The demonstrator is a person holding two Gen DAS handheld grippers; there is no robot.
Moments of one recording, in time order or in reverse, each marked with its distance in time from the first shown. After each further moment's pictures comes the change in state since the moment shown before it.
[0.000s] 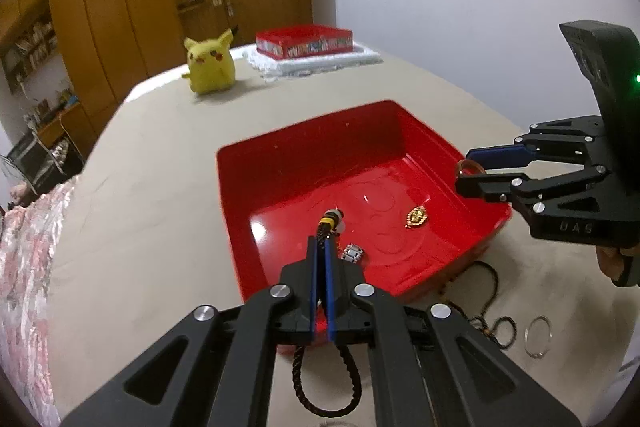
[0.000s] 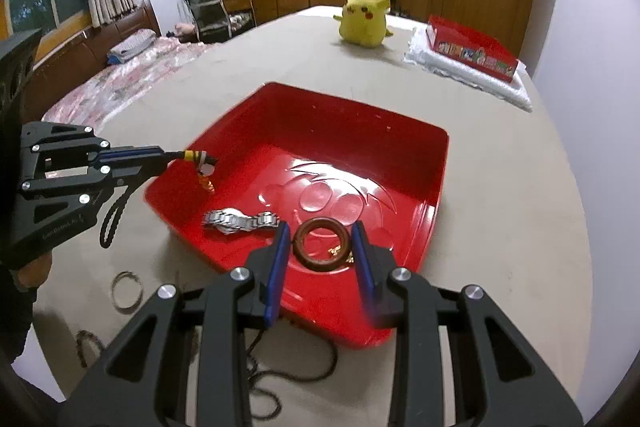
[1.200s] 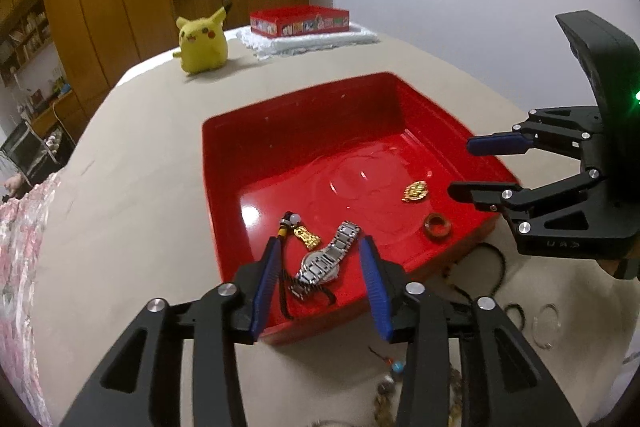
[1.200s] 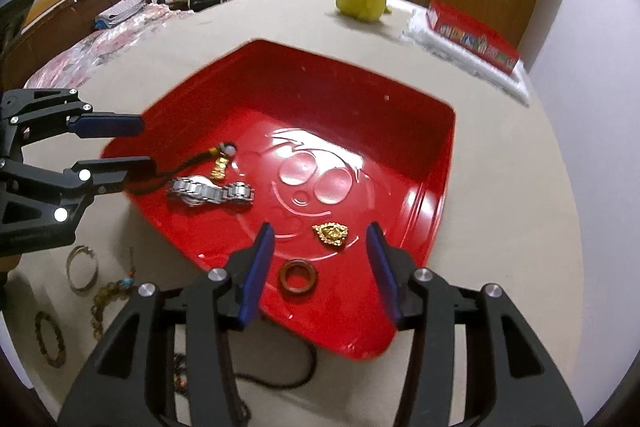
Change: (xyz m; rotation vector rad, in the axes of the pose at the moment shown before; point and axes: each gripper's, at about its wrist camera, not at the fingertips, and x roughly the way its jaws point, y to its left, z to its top) left arm 0.004 -0.005 -0.017 0.001 0.032 -0.012; right arm 0.007 0.017 -0.018 -0.093 0.026 -0.091
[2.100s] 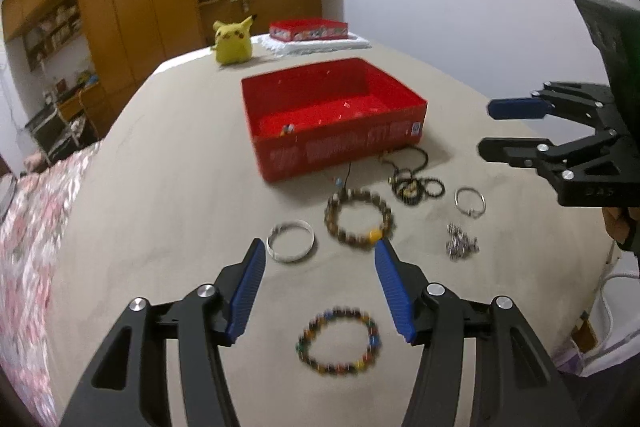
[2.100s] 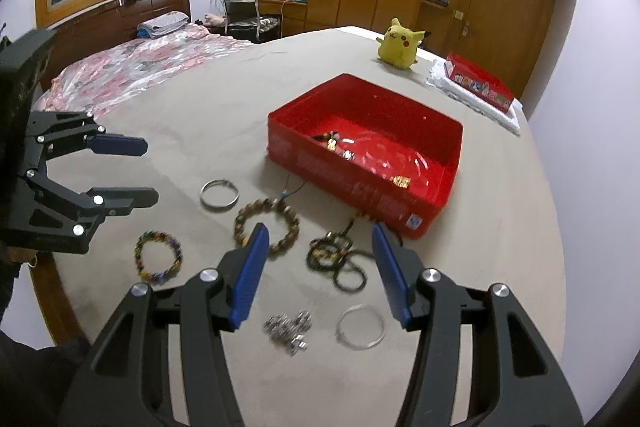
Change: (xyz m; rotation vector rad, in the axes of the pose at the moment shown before) left arm -0.146 -0.041 -0.141 -0.062 -0.044 0.039; right arm -0.144 0.094 -0.098 -0.043 -0.118 0.045
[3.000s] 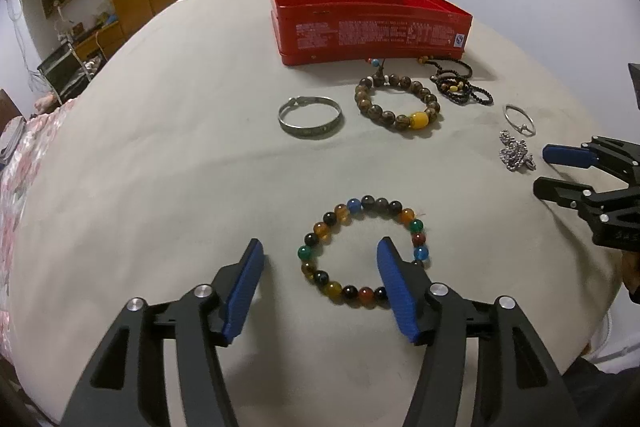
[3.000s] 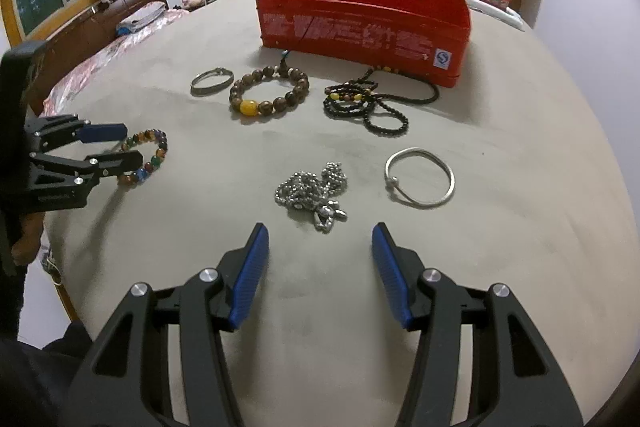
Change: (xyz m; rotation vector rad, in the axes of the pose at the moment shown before) left arm 0.056 0.007 -0.072 -0.099 0.166 0.055; right arm 0.056 0.008 -0.101 0.156 0.146 0.045
